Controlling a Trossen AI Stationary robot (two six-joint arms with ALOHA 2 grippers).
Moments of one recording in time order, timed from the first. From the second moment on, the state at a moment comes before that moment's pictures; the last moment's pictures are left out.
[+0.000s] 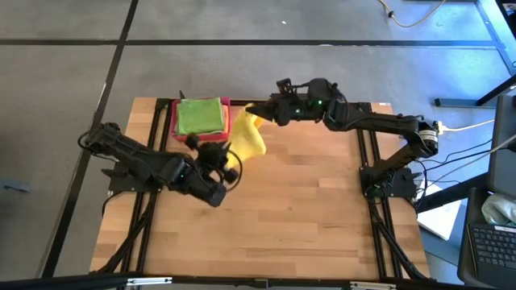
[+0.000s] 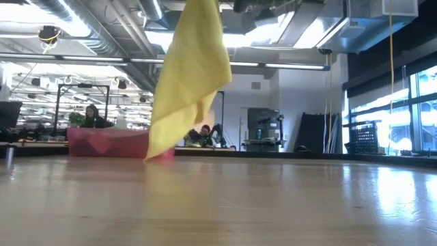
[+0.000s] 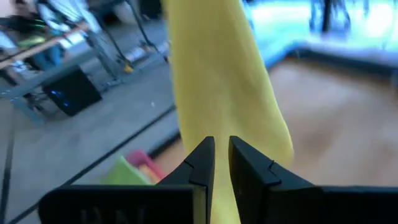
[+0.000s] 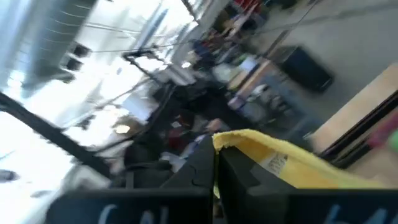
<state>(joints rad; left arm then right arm) -0.42 1.50 1.48 -1.15 -1.20 -0.91 -0.24 1.55 1.39 0.30 -0.31 0.98</state>
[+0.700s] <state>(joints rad) -0.31 1.50 1.66 -0.81 -1.27 -0.33 -0.20 1.56 1.74 -0.33 -0.32 -0.06</state>
